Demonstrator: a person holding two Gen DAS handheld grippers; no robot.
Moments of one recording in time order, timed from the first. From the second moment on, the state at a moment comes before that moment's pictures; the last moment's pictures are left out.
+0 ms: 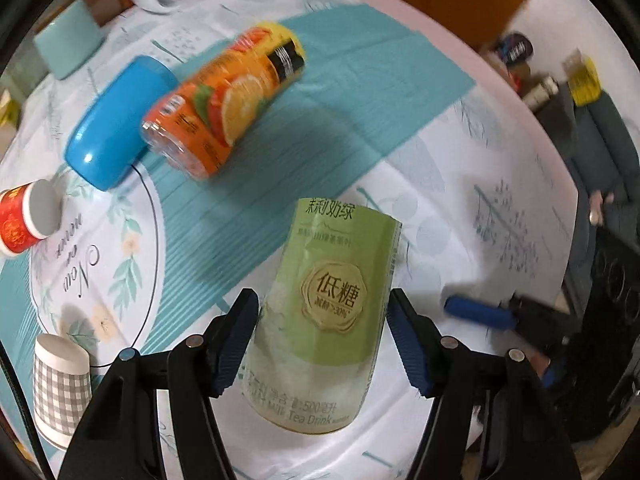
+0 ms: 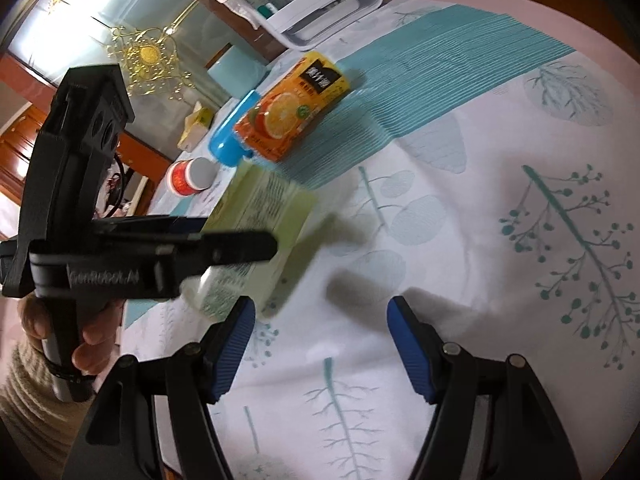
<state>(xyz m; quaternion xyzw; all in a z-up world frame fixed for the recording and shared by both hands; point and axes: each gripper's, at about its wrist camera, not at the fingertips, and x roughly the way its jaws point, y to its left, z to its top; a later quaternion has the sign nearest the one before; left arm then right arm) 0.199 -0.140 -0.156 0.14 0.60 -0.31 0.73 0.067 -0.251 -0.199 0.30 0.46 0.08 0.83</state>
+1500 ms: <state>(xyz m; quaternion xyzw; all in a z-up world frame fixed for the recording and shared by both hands) 0.099 -0.083 -0.118 0.02 0.54 -0.18 0.82 0.049 -0.188 -0.178 0.11 0.45 0.21 0.86</state>
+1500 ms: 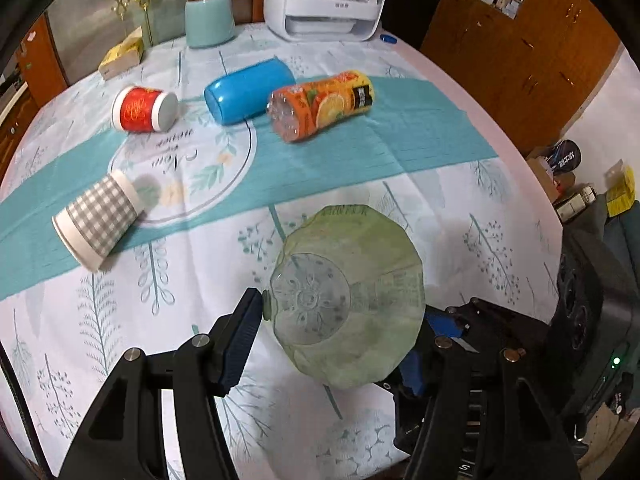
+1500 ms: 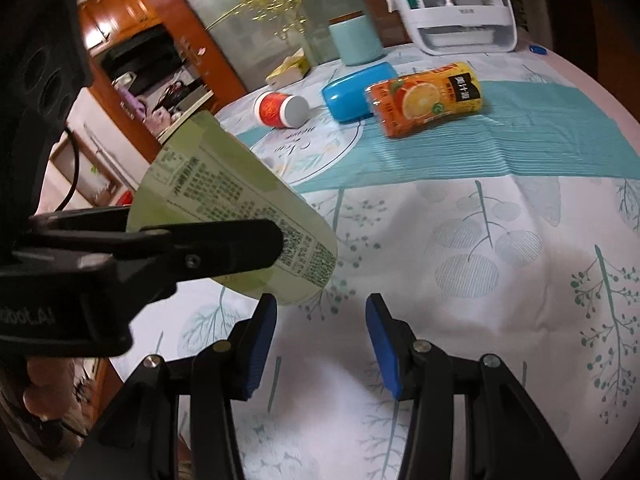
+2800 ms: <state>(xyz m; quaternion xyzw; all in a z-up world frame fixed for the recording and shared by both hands) 0.118 -0.082 -0.141 0.02 0.56 -0.18 0.81 0.060 -0.176 -0.186 0.08 0.45 0.25 0.86</state>
